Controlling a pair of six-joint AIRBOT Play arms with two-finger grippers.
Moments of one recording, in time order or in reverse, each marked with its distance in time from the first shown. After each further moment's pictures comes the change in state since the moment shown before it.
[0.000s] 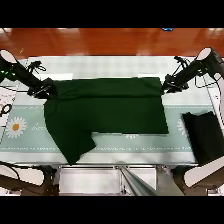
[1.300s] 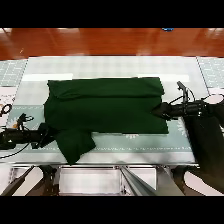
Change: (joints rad) left arm 0.395 0.656 -1.146 -0.249 0.372 0.184; right arm -0.005 0.654 -0.972 0.494 -0.355 -0.304
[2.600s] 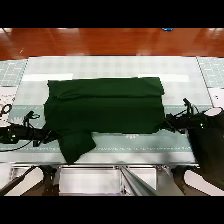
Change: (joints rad) left arm -0.075 -0.093 0.076 0.032 -0.008 0.024; right arm -0.150 -0.037 -0.144 -0.198 -0.092 0.115
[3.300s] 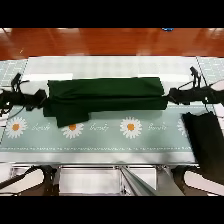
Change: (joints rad) left arm -0.205 -0.181 0.504 -0.038 0.182 -0.074; right arm 0.082 -0.140 0.421 0.019 -0.062 -0.033
